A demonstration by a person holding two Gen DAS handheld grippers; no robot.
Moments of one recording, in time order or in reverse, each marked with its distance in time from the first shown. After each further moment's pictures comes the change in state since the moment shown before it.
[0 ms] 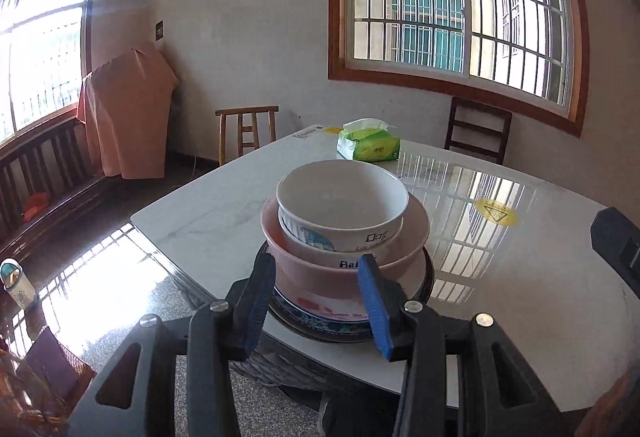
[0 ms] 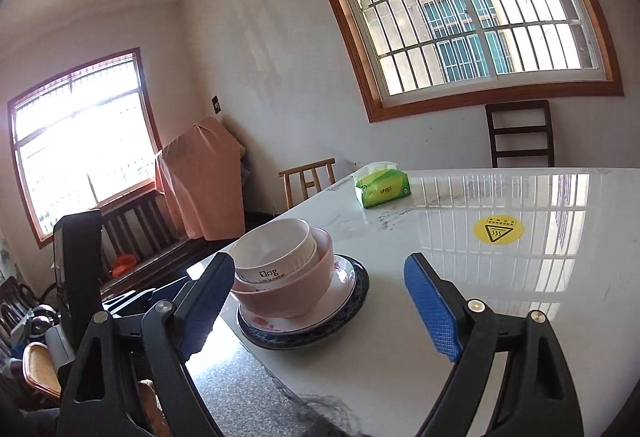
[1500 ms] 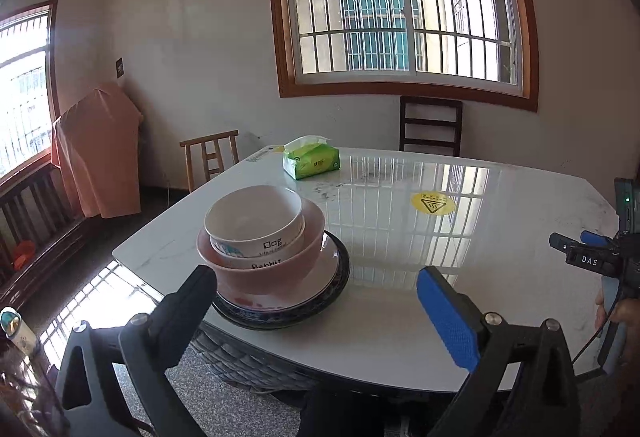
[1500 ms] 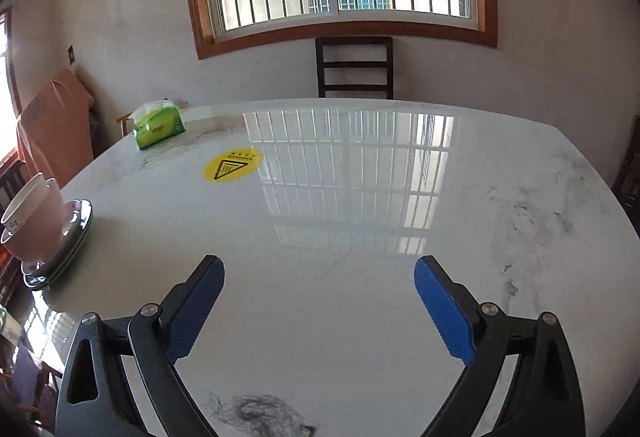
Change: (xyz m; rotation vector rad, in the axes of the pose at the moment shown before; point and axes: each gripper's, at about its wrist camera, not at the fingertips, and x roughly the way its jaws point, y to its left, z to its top) left arm -0.062 -0.080 0.004 0.142 -0.038 -0.075; right arm -0.028 -0.251 -0.007 0.061 0.302 -0.547
